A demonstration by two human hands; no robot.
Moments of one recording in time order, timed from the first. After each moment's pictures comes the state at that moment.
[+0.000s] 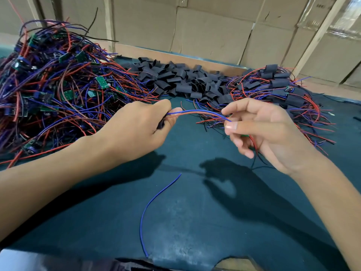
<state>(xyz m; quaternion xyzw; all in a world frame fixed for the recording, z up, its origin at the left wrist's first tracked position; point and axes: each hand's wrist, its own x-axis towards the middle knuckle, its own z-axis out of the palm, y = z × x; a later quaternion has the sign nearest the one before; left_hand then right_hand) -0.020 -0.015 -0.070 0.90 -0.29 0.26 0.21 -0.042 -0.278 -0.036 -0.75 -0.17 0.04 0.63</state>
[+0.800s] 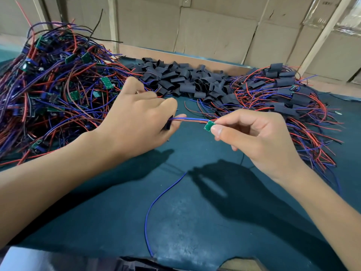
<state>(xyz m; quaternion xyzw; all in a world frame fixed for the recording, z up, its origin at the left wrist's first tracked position) -0.011 -0.009 -0.067 0.83 -0.33 0.45 0.01 -0.051 -0.256 -0.055 -0.80 -0.25 -0.12 0.54</state>
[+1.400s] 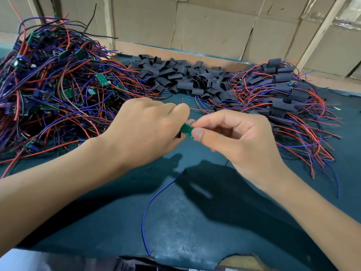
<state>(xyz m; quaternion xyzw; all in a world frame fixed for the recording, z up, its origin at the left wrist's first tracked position) -0.030 -0.028 -0.068 0.83 -0.36 0.43 0.00 -0.062 -0.230 -0.064 -0.77 -0.26 -0.11 0.57</state>
